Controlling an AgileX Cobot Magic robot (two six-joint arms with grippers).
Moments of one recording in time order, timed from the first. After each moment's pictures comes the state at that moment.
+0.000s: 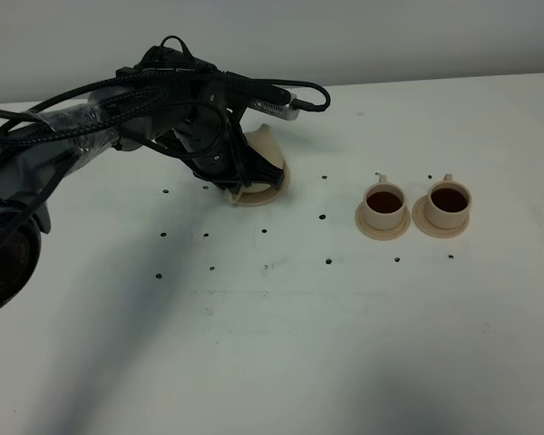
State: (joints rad) left arm -0.45 2.25 -1.76 0.16 0.77 -0.08; right arm -0.15 -0.01 -0.50 0.11 1.08 0.02
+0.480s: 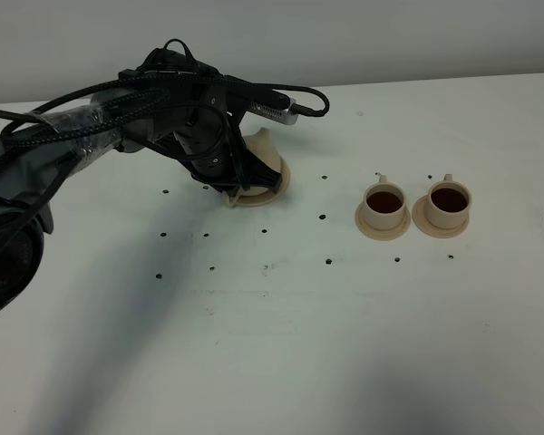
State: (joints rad) left arm -0.45 2.26 -1.76 0.18 0.78 -0.08; right arm -0.15 -0.01 -0.50 0.11 1.08 0.02
